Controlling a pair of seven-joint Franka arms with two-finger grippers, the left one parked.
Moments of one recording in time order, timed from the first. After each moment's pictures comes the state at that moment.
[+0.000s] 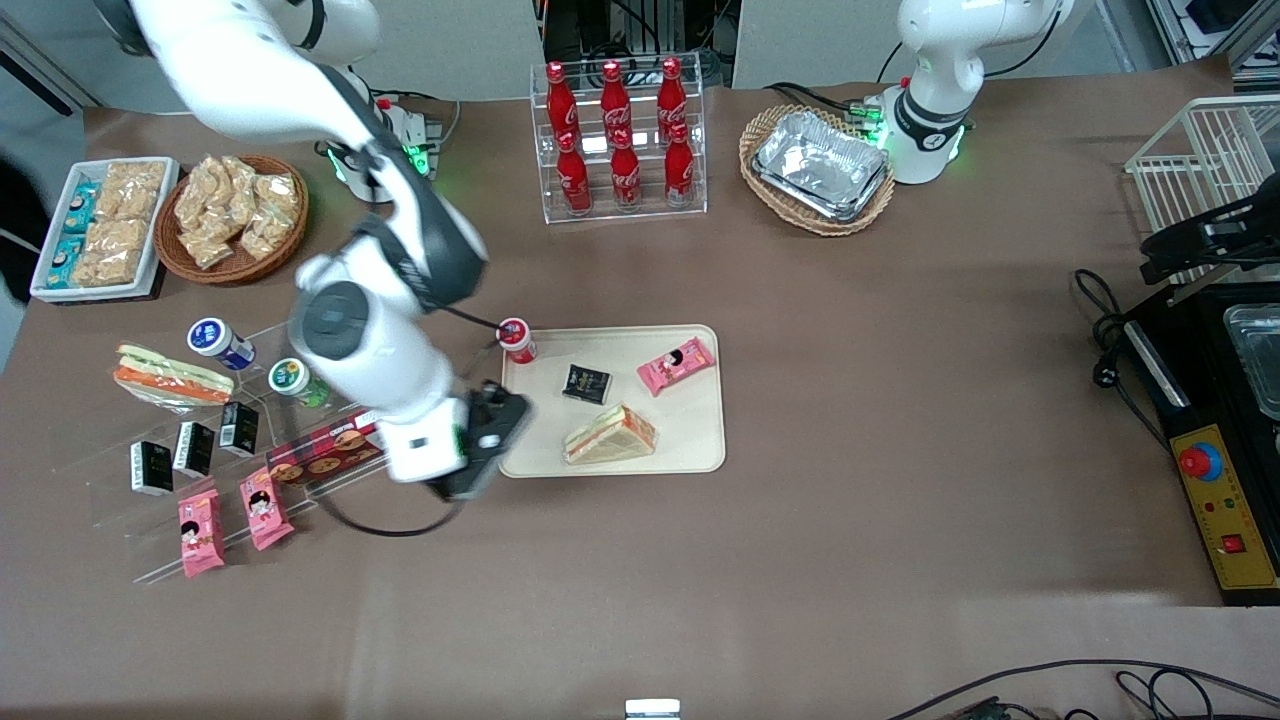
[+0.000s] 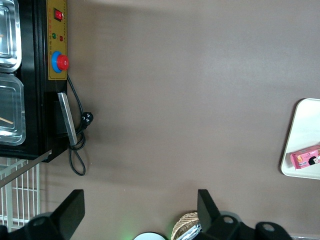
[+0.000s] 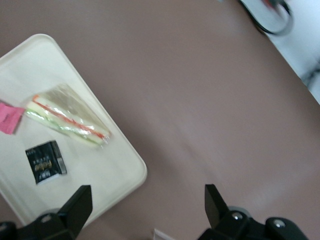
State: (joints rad) arm 0.25 0.43 0.18 -1.54 -0.01 2.13 -0.51
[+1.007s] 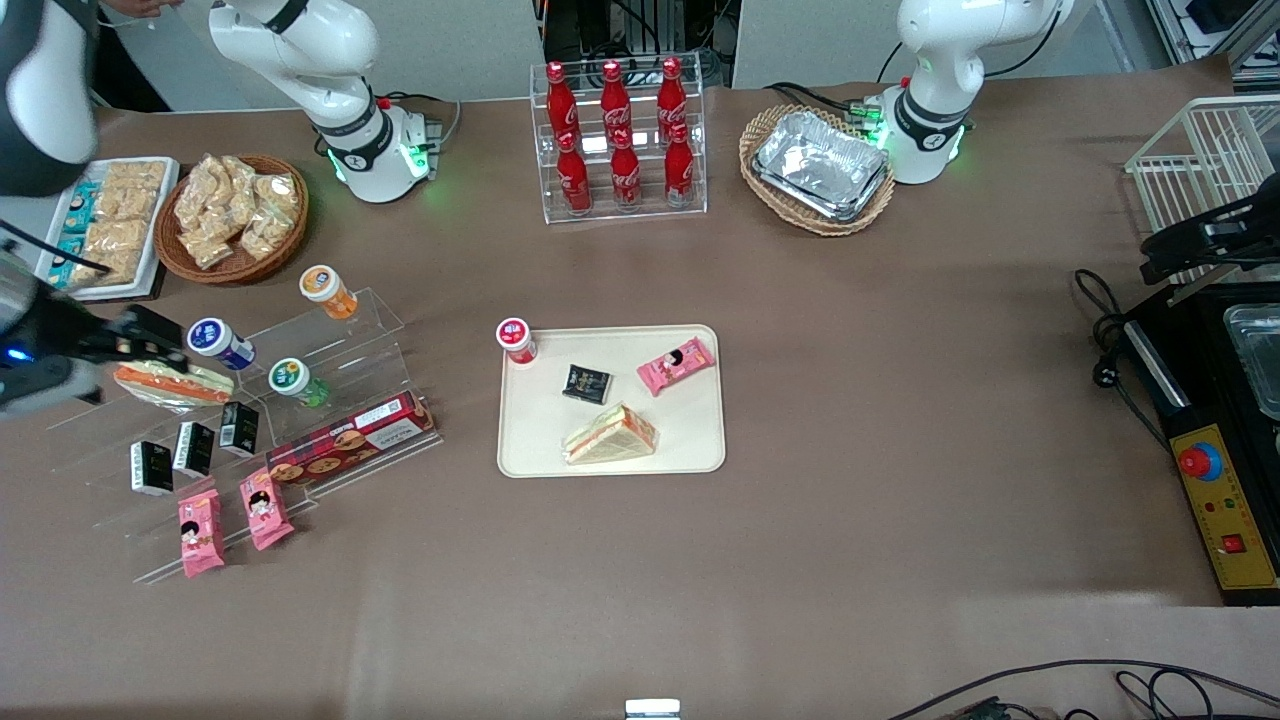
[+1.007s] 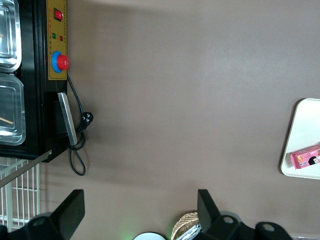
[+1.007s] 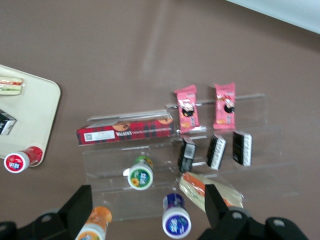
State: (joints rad) arm -0.21 0.08 0.17 -1.54 -0.01 1.66 -0.34
